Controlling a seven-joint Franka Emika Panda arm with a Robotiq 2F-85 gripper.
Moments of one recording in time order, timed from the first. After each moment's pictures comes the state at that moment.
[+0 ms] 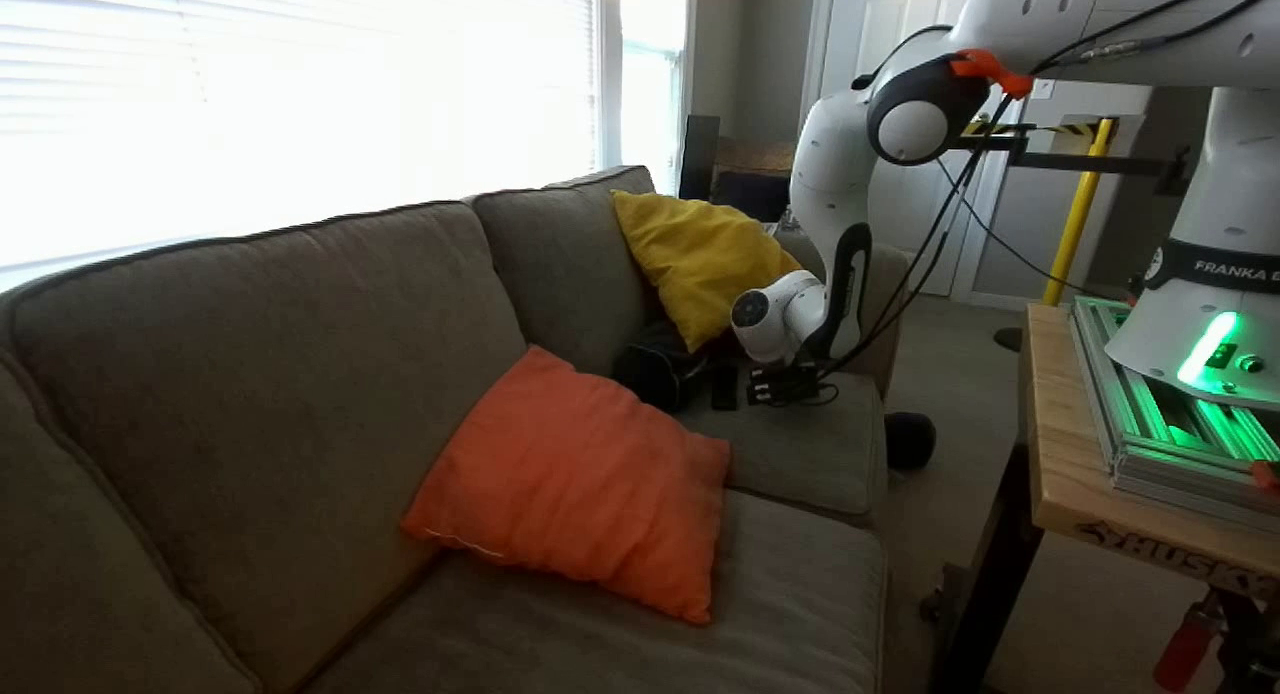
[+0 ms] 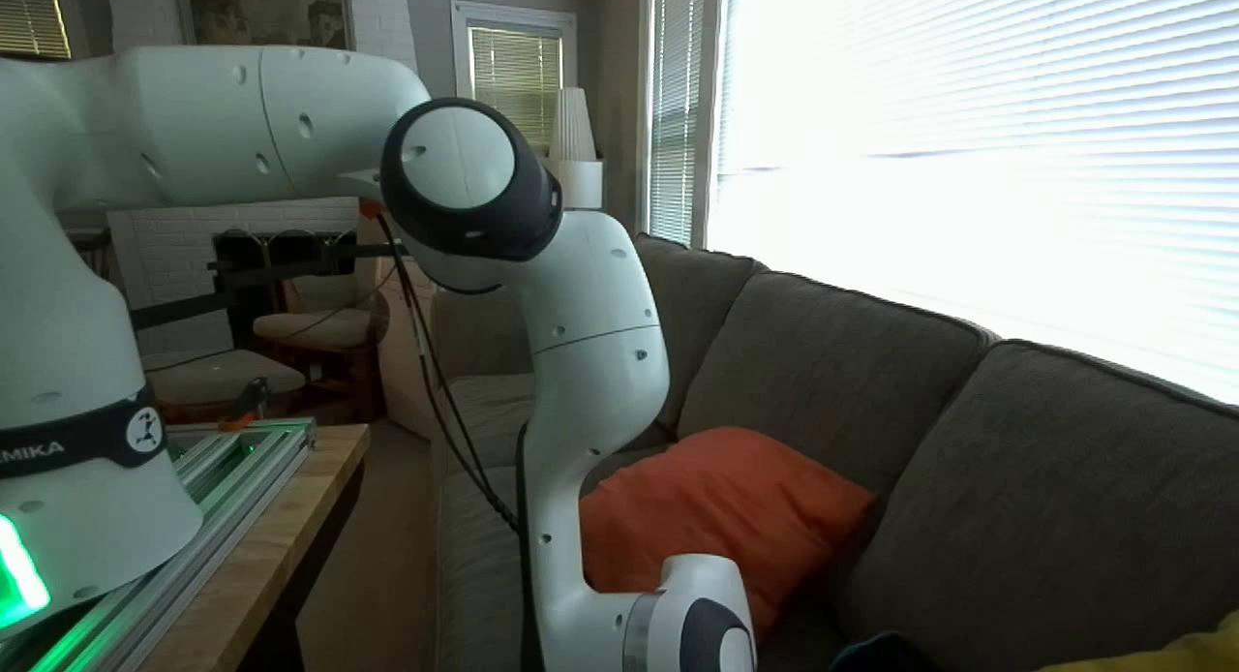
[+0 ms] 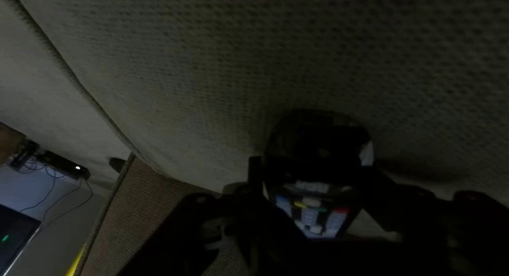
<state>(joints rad) 0.12 1.48 -0.43 -1.51 -0.89 2.71 2.10</state>
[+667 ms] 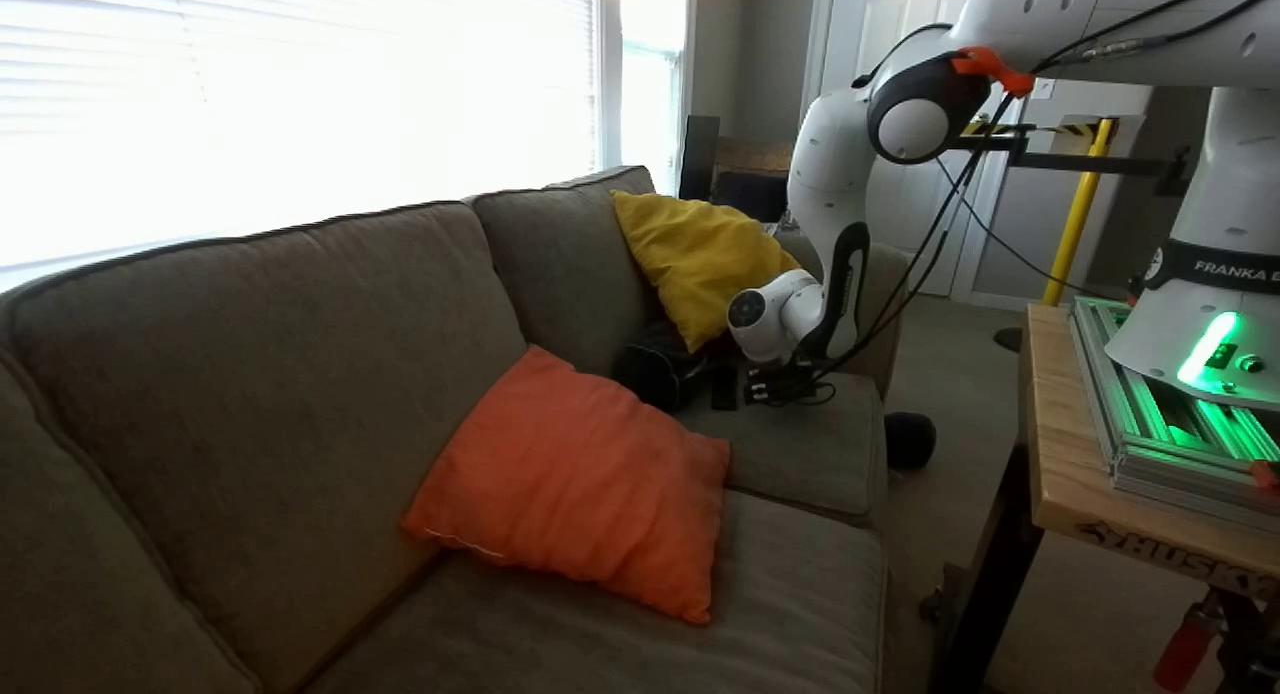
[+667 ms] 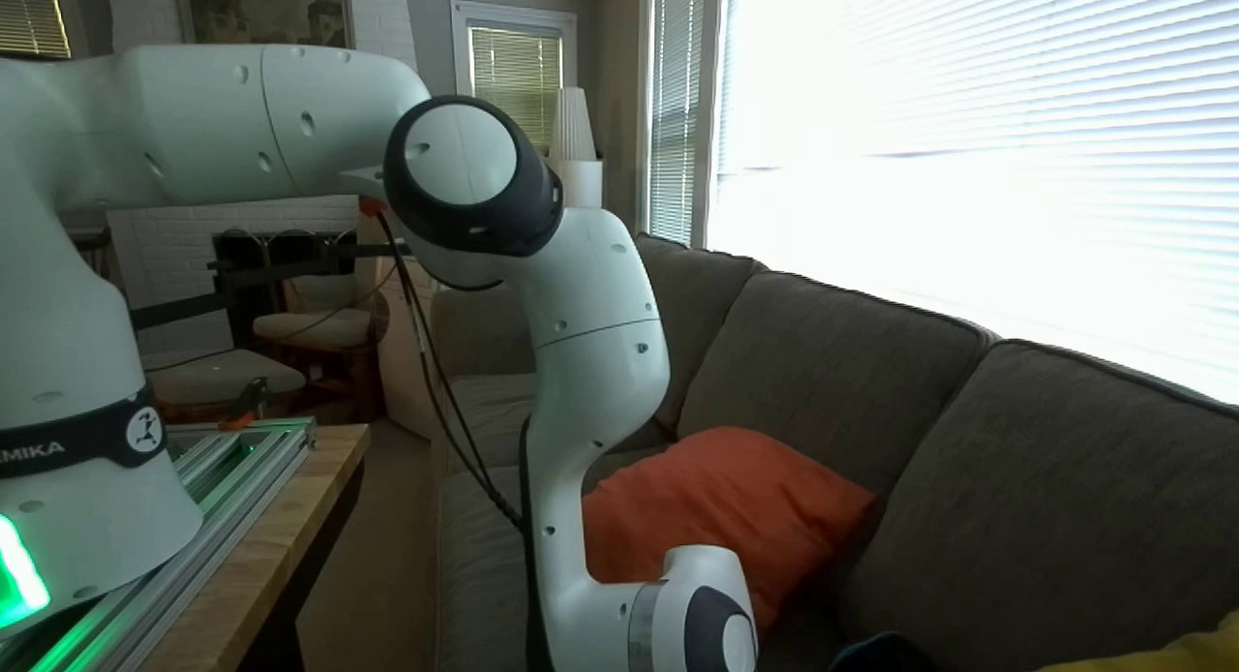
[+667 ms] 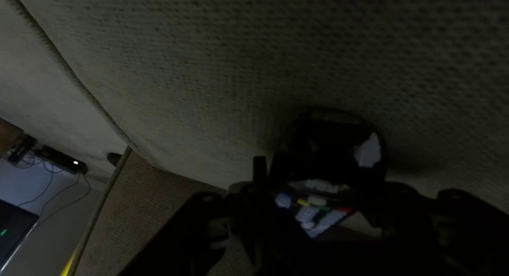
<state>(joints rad) 0.13 1.48 -0.43 -1.51 -0.89 2.69 2.10</state>
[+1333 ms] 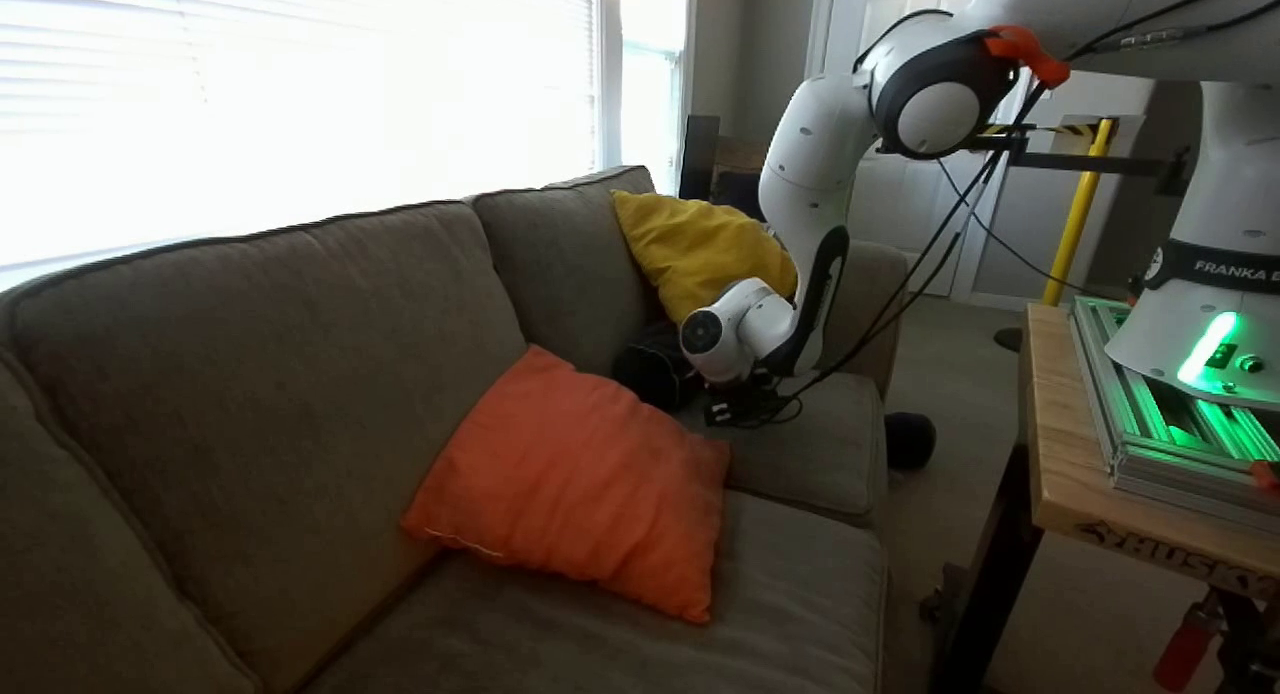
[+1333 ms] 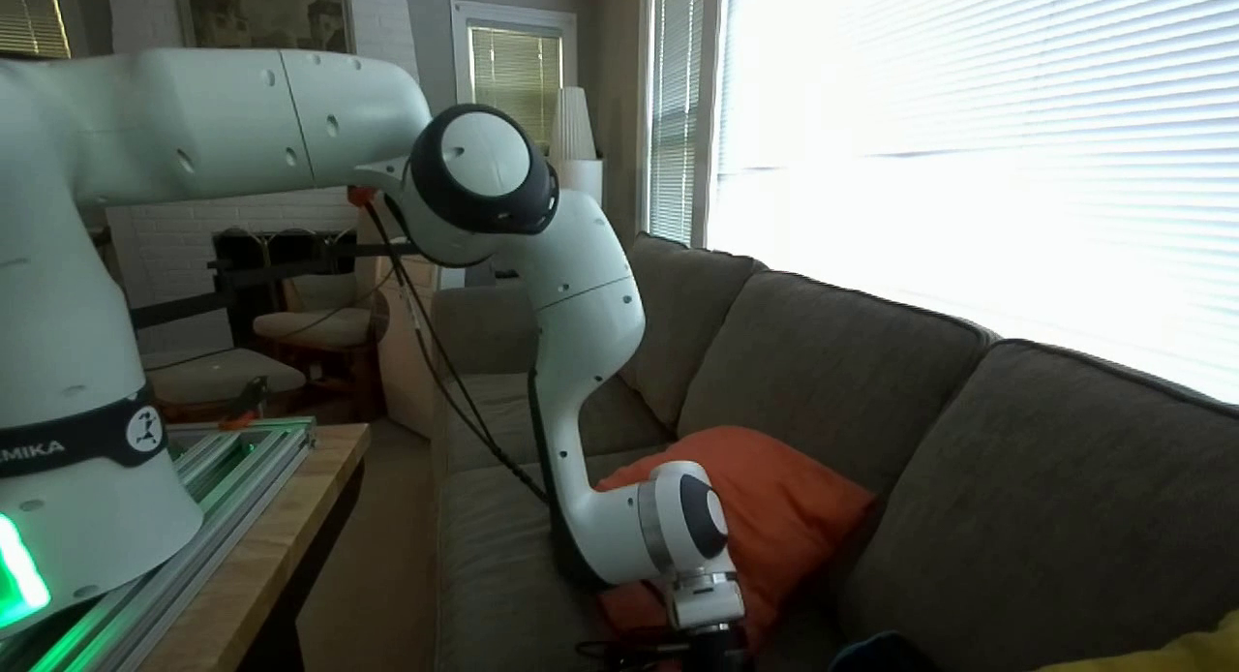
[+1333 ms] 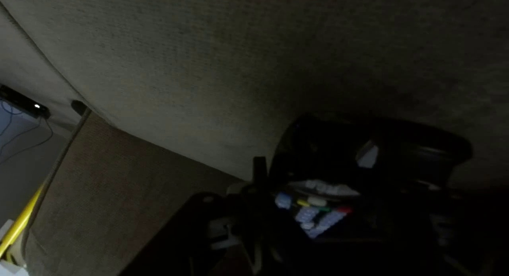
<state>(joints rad) 0.36 1.45 -0.39 -1.47 -0.88 2.52 2.10</state>
